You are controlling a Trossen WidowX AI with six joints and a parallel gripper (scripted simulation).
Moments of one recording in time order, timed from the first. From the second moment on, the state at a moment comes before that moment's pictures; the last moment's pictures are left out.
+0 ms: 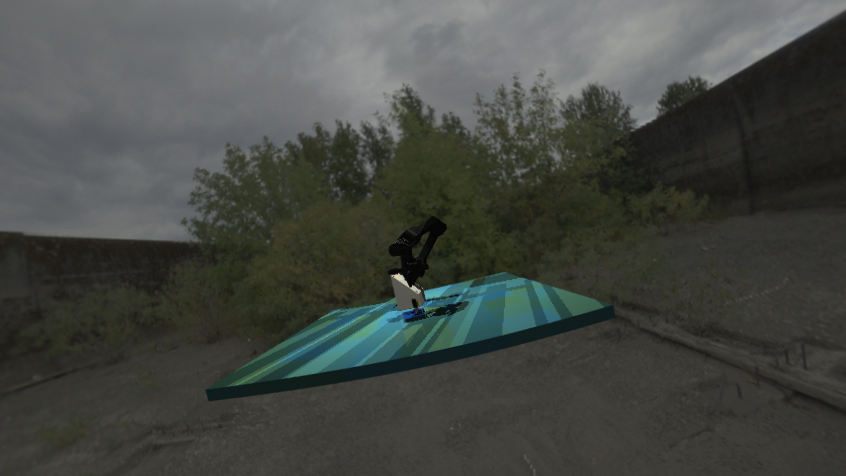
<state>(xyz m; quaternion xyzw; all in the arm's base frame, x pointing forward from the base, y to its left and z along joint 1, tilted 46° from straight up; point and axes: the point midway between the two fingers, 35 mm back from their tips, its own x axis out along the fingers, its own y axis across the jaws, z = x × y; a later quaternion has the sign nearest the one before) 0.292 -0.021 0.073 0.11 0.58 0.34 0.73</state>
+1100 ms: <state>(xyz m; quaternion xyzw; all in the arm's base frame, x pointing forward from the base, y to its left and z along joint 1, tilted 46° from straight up) 0.308 0.007 0.041 0.16 0.56 0.36 0.73</state>
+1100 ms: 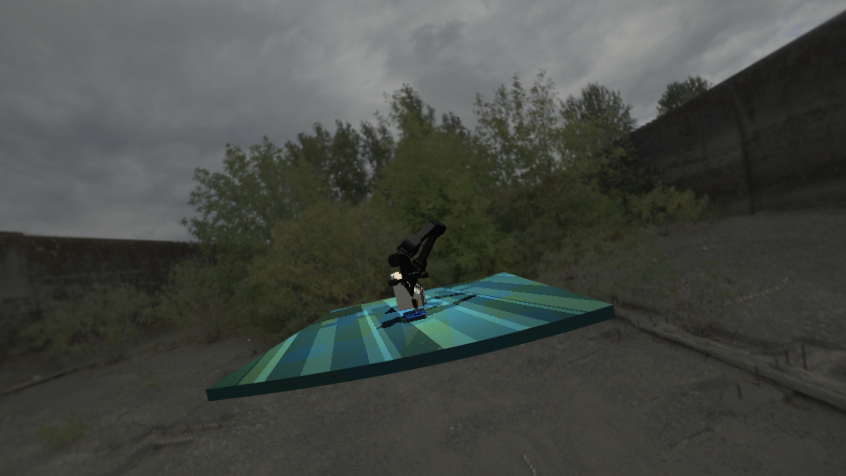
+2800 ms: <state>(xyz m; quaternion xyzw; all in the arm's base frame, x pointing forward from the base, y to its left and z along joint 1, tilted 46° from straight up) 0.308 0.013 0.035 0.16 0.56 0.36 0.73</state>
